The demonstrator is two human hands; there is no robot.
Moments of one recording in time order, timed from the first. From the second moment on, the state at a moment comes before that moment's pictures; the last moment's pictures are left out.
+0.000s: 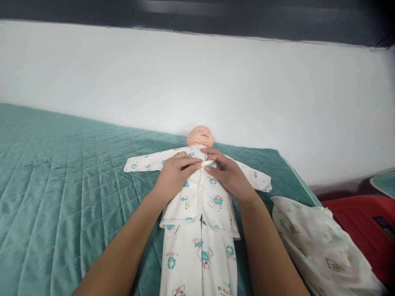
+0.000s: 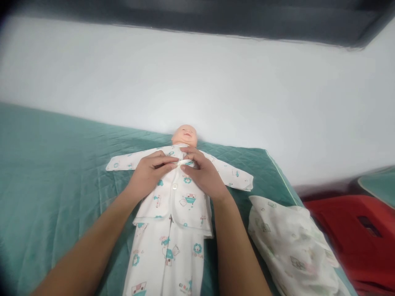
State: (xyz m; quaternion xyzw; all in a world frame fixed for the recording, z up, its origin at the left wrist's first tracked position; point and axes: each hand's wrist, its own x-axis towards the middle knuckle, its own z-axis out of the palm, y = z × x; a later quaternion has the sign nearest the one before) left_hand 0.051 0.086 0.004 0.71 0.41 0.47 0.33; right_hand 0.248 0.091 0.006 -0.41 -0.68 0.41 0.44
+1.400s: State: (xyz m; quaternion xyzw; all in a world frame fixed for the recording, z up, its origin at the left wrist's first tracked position) left_hand 0.030 0.058 0.018 0.80 0.36 0.38 0.30; right_hand 0.233 0.047 0.019 -0.47 -0.75 0.10 0.45
